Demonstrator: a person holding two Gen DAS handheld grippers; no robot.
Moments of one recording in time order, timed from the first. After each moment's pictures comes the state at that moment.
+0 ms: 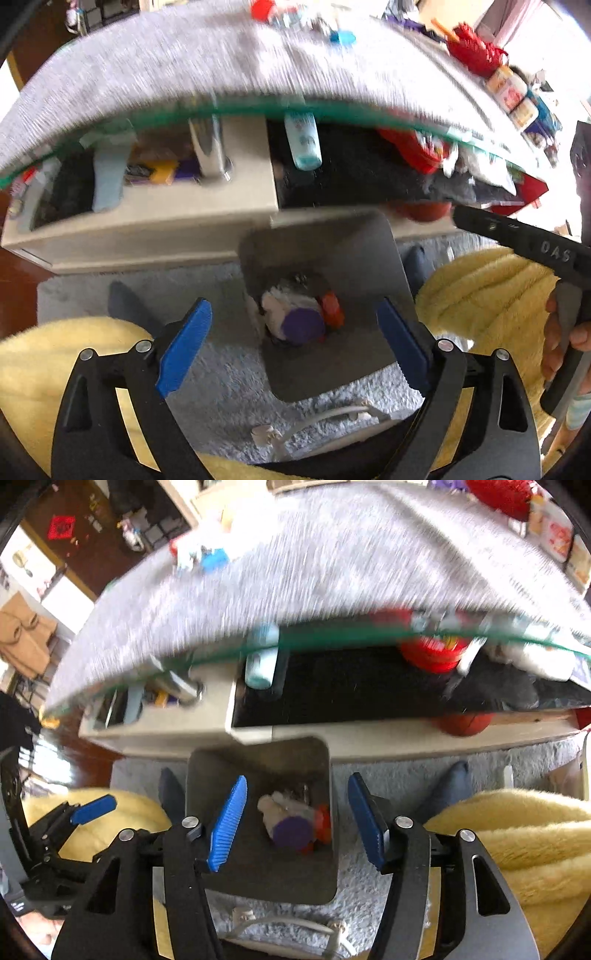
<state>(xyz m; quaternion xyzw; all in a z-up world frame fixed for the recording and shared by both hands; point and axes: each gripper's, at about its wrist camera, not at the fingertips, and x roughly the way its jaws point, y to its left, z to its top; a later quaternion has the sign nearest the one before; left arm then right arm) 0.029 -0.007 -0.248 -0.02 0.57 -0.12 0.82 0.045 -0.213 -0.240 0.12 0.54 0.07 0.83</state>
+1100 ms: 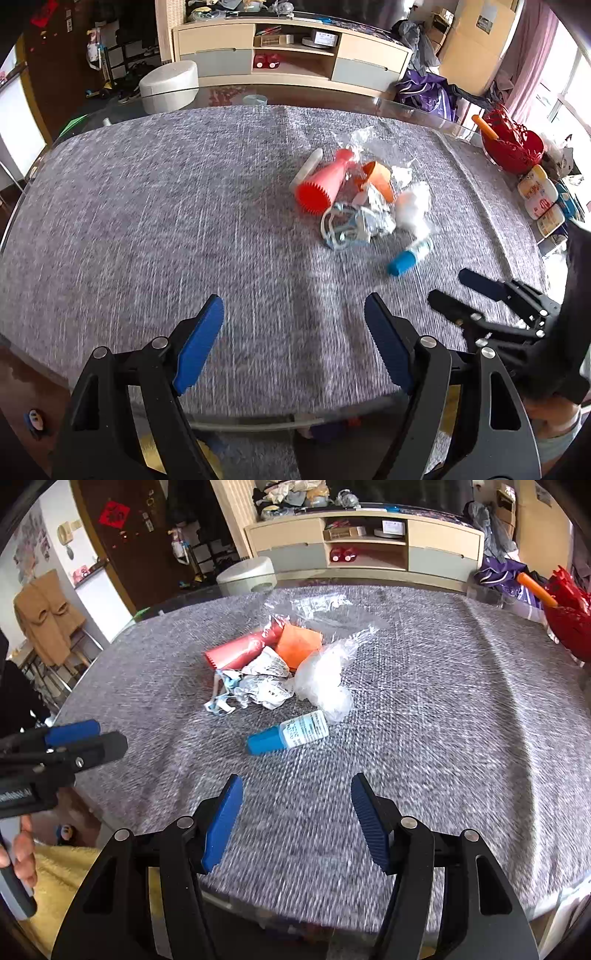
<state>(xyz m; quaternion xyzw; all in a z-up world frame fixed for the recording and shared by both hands) 0.203 0.009 -0.156 -0.02 0.50 -0.08 0.86 0.190 -0.166 -0.206 0.05 0.48 0.14 0.86</state>
